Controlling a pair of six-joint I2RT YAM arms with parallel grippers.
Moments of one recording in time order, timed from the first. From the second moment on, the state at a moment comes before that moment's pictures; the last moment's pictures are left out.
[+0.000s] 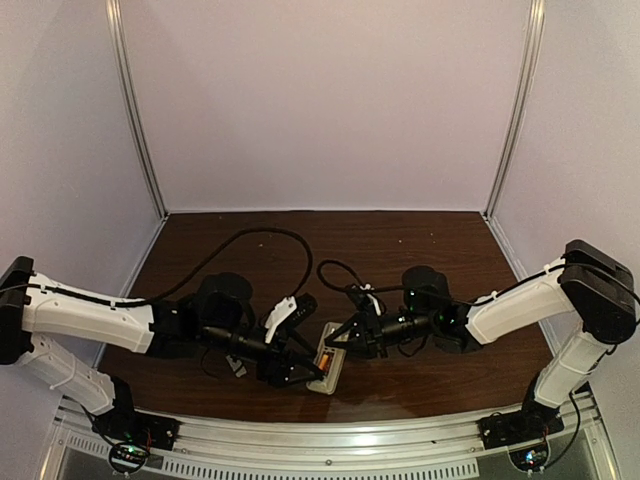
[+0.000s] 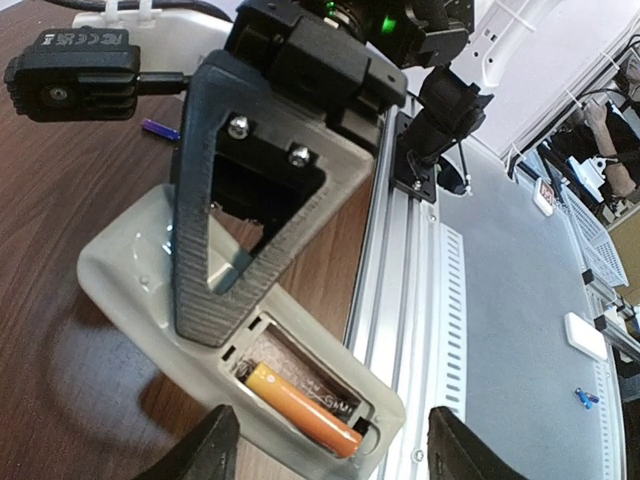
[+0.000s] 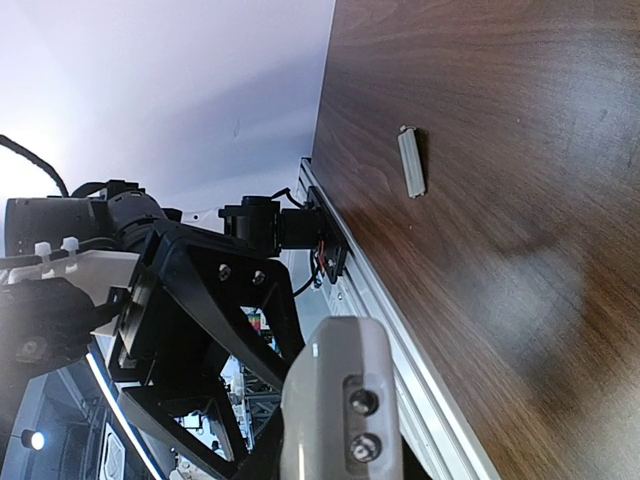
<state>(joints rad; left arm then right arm) -1.10 1.34 0.66 0.18 0.45 -0.26 0.91 1.63 0.64 0.69 -0.74 1.23</state>
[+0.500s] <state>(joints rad) -1.10 1.36 0.63 0.20 0.45 -0.30 0.92 1.63 0.64 0.68 -0.75 1.23</state>
